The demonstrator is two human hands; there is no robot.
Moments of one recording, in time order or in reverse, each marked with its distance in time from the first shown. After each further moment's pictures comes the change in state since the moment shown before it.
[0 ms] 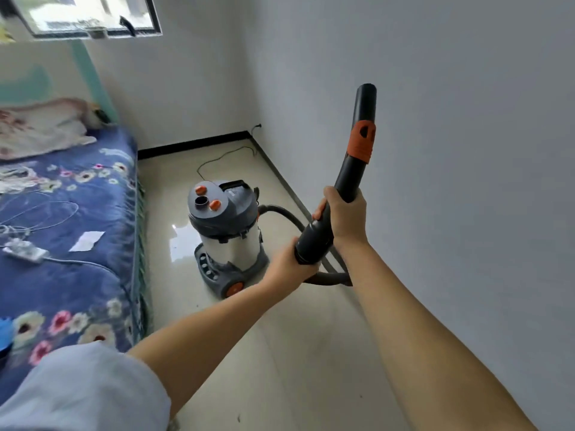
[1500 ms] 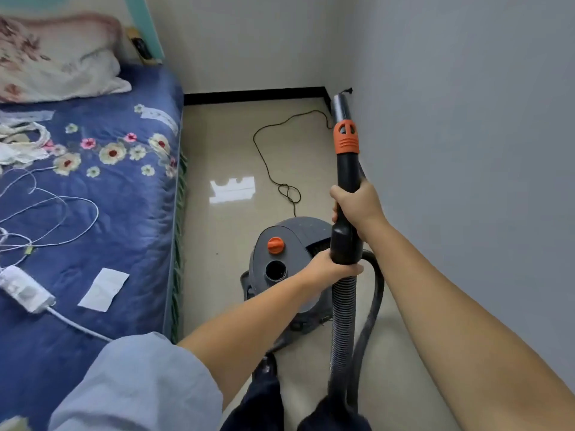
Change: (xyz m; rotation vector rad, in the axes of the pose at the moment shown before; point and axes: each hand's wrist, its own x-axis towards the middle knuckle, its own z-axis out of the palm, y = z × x) left_hand 0.518 -0.207 -0.292 -0.456 -0.241 -0.431; right_hand 0.462 0.209 0.451 -0.453 -0.359 0.327
